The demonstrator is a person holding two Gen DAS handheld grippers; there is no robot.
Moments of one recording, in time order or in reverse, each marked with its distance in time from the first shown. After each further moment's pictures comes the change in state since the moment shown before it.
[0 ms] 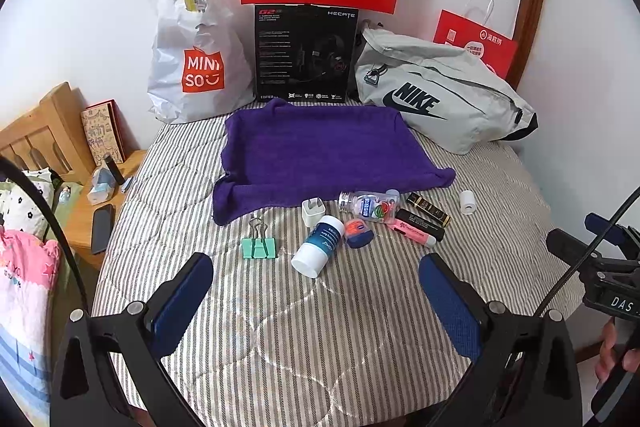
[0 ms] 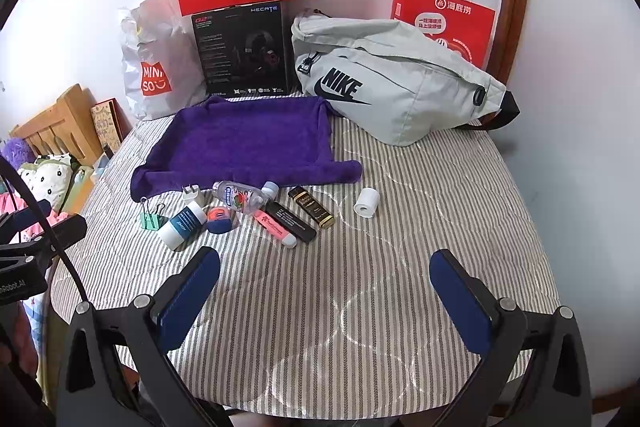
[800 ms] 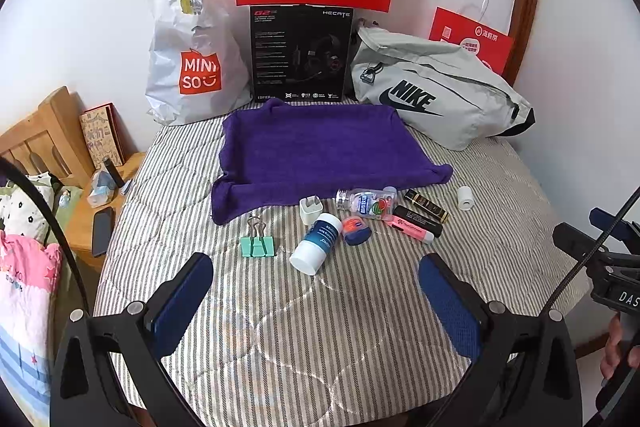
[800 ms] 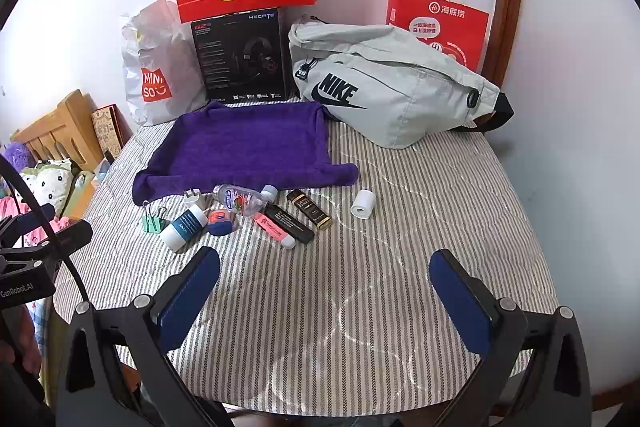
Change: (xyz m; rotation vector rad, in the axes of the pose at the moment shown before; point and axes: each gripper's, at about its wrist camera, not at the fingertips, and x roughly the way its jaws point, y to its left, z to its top) left arm -0.002 -0.002 -0.001 0.019 0.007 0.000; right arm -0.010 -0.003 -0.004 0.011 -0.020 -0.003
